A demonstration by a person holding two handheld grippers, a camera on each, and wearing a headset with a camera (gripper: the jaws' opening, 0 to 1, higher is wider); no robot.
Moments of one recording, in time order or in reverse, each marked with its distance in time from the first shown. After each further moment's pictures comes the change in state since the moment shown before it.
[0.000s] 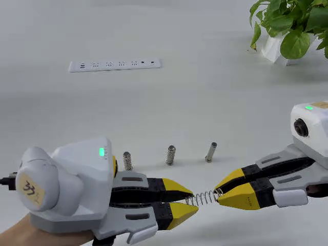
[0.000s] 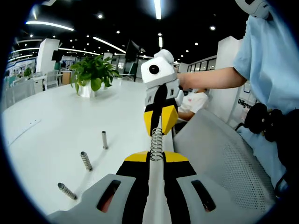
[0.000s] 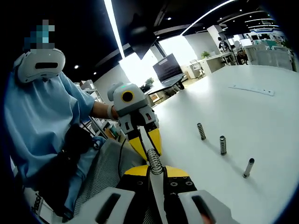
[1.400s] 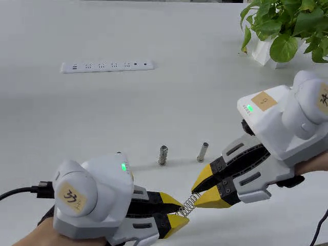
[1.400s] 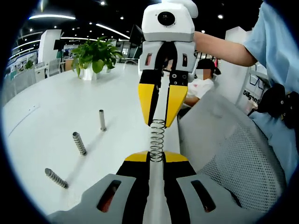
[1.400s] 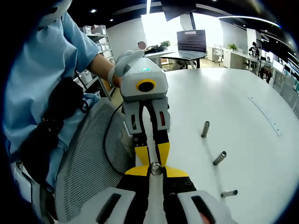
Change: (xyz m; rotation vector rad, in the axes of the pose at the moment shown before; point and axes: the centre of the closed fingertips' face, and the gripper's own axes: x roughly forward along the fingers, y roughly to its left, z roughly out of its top) left arm 0.019 0.004 -0.042 -0.029 0.138 0.045; right arm 0.023 -0.004 -0.008 -0.357 0.395 -0.070
